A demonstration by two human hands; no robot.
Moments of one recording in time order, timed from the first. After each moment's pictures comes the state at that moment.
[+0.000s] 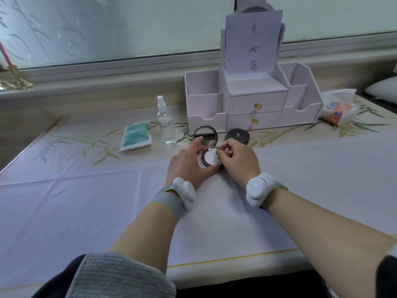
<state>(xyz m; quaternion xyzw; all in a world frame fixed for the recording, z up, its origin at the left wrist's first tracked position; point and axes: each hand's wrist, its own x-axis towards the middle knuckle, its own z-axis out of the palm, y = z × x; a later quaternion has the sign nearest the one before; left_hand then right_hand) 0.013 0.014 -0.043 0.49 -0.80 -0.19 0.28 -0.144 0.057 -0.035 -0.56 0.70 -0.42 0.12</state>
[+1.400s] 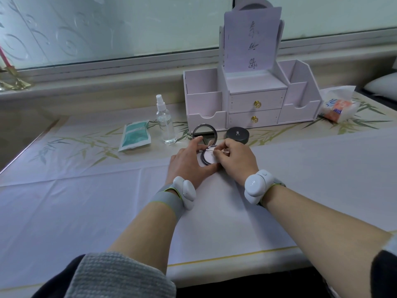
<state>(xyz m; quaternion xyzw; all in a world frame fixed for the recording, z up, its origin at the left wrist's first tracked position) 0.012 0.014 -0.044 0.49 -0.80 -0.19 0.29 -0.142 0.054 -0.037 -0.57 0.71 -0.39 0.13</state>
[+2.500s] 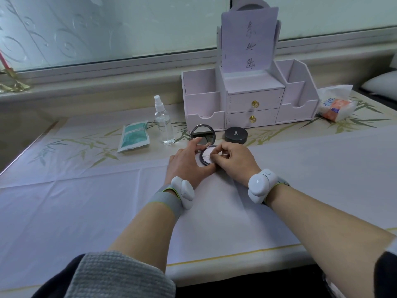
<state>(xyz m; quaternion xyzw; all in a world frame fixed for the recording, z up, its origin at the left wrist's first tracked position) 0.013 0.013 -0.044 0.49 -0.80 -0.20 0.29 -0.148 0.055 -0.038 -0.61 0.67 -0.38 0.16</state>
